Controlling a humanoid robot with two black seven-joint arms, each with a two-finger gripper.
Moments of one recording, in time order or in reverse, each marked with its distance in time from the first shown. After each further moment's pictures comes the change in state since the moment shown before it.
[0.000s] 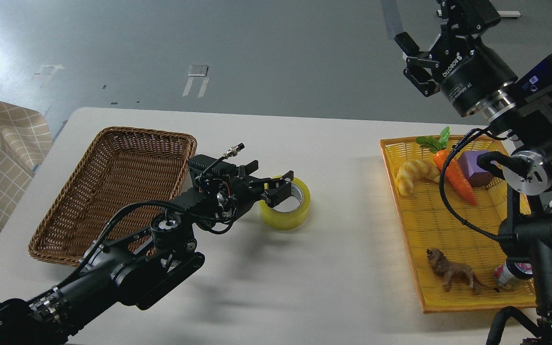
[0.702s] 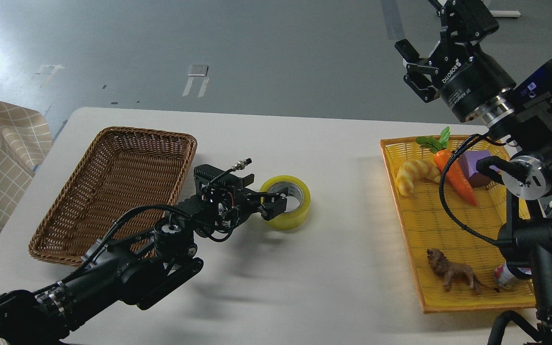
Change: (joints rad) left arm -0.036 0.003 0.085 0.084 0.000 0.001 -0.009; right arm -0.023 0.000 0.000 -0.001 0.000 0.000 0.000
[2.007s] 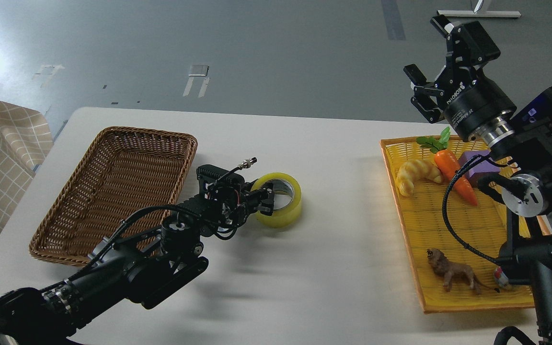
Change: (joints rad) left arm -0.018 -0.026 0.001 0.007 0.000 -0.098 0.132; right arm -0.069 0.000 0.016 -0.016 -0.001 -0.037 0.003
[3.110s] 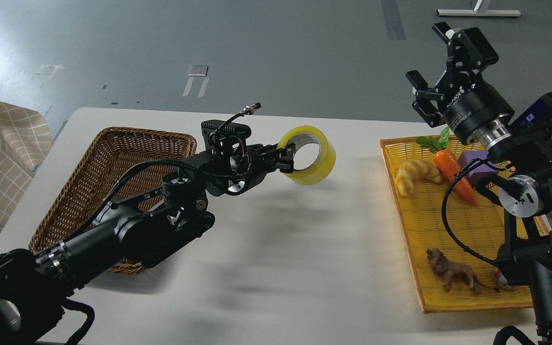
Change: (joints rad) left arm -0.217 0.056 -0.018 -0.127 -0.271 -0.056 -0.001; right arm 0.004 0.000 -0.002 -0.032 0.000 -0.032 -0.001
